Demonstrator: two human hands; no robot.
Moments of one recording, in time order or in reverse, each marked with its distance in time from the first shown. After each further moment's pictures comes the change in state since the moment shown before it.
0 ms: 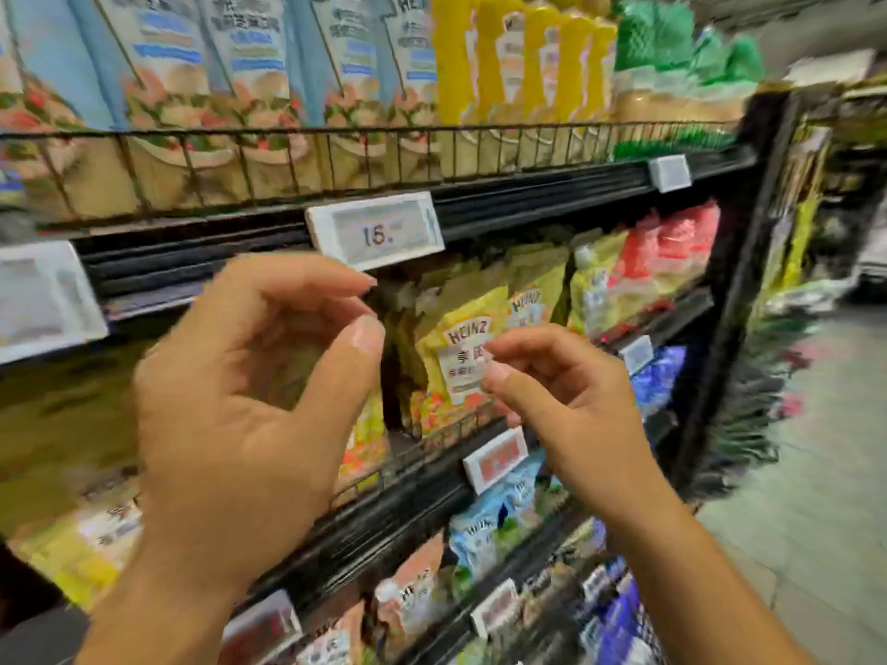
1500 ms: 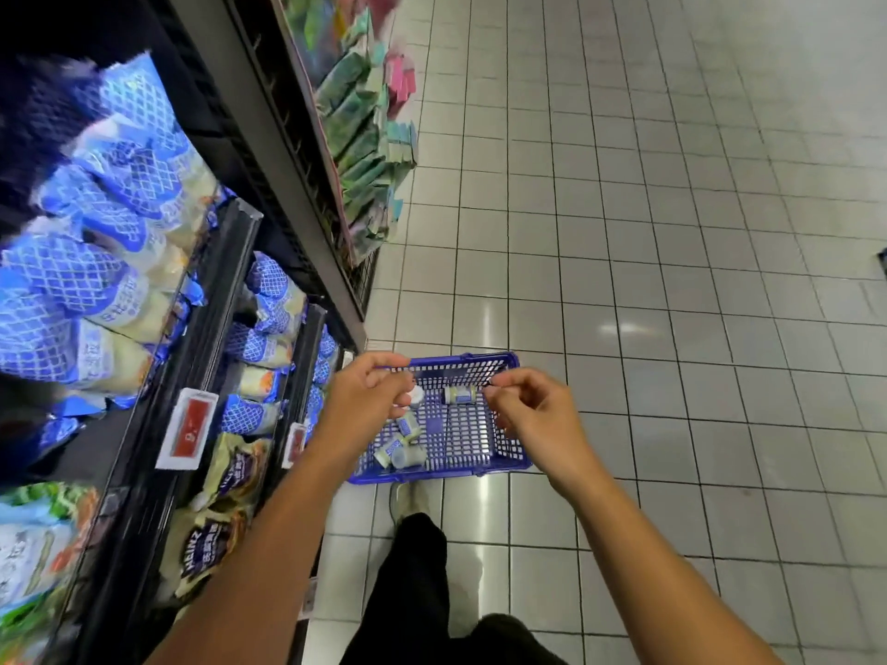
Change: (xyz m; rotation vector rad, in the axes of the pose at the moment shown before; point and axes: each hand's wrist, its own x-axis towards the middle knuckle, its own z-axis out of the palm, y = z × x) left_hand -0.263 -0.141 0.646 -0.449 -1.180 -1.304; right_hand -0.203 0.270 -0.467 -0.325 0.927 1.075
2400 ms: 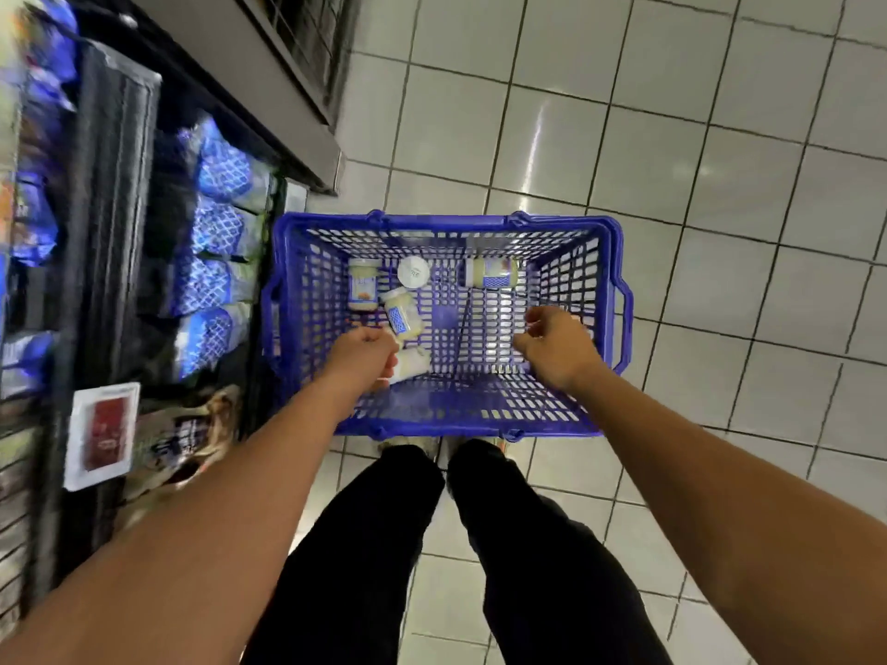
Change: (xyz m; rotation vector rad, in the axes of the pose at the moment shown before) left_hand 0.299 -0.369 0.055 0.142 0.098 -0.710; right_hand 0.316 0.376 0.045 -0.656 -0.328 0.462
